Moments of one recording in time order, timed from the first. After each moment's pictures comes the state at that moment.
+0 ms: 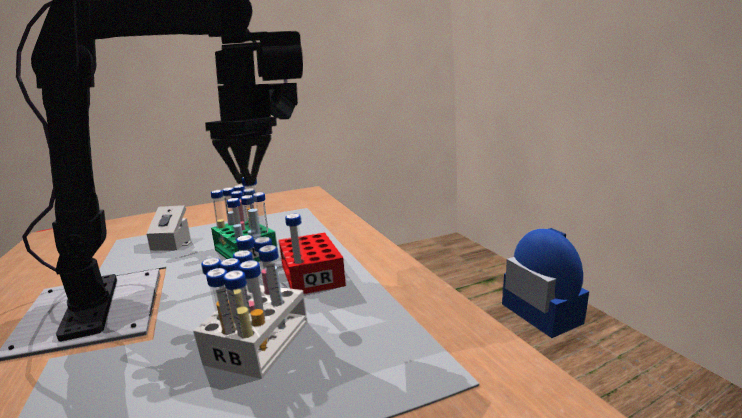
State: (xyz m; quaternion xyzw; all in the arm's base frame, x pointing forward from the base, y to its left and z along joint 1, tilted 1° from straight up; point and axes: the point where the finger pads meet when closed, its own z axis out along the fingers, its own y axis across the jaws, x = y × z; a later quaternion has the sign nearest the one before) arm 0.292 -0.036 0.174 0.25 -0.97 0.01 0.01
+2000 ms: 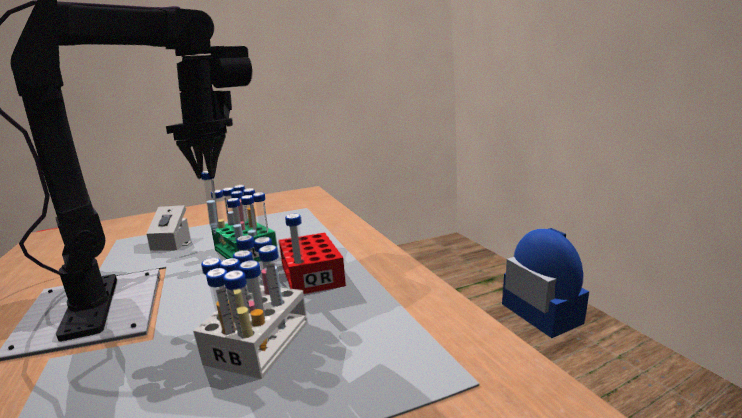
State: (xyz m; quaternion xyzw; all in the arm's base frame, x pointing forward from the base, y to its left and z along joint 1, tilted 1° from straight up) arm 0.236 0.075 0.171 0.51 -0.86 0.01 0.01
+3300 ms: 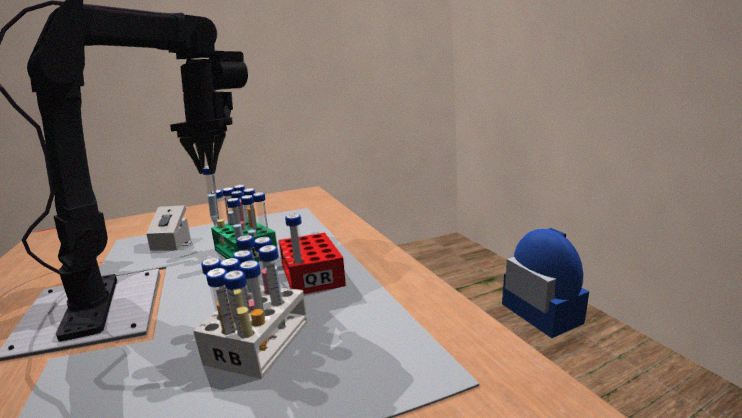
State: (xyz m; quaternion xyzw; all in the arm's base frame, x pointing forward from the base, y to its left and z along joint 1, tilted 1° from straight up) arm 0.241 0.131 0.169 0.50 -0.87 0.01 0.02
